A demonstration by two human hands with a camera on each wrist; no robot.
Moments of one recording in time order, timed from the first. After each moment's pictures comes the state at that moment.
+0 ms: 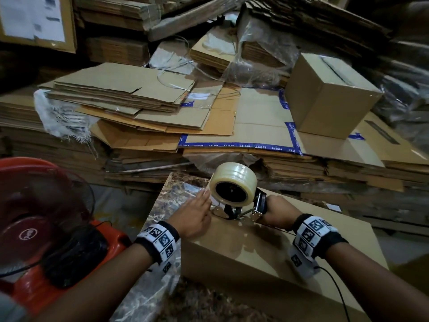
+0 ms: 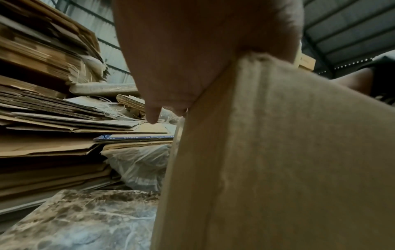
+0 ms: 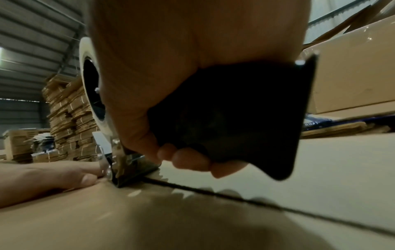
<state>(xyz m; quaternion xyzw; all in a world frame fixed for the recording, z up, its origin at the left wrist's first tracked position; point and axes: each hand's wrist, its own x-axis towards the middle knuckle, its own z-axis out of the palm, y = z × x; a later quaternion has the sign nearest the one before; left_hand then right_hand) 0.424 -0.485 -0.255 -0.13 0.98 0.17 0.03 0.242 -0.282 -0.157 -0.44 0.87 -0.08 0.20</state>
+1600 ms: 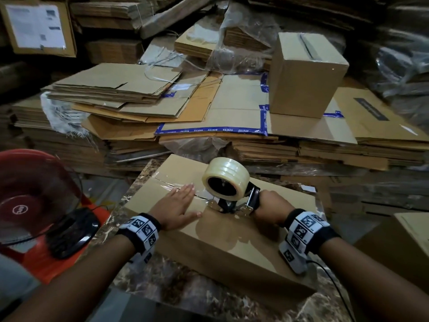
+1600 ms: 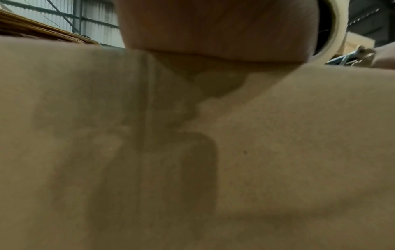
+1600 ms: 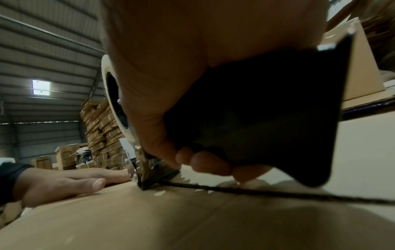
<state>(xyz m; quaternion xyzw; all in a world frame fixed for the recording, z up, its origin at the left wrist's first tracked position) 0.366 -0.329 -0.239 -0.19 0.98 0.07 0.06 0.147 -0.116 -0.173 -0.44 0.86 -0.11 0.22</state>
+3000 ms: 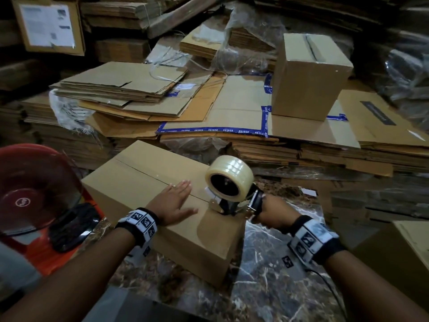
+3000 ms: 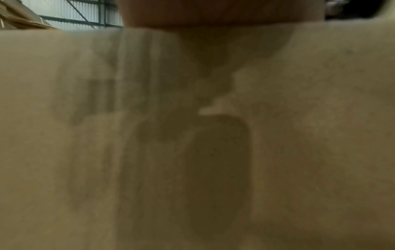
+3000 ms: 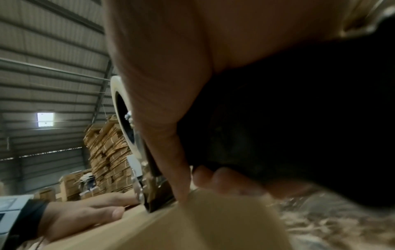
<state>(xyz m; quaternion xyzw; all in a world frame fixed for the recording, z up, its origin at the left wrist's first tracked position) 0.352 -0.338 -0.250 -0.21 0.97 0.07 0.03 0.122 -0.100 -0.186 -0.45 0.84 -0.15 0.27</state>
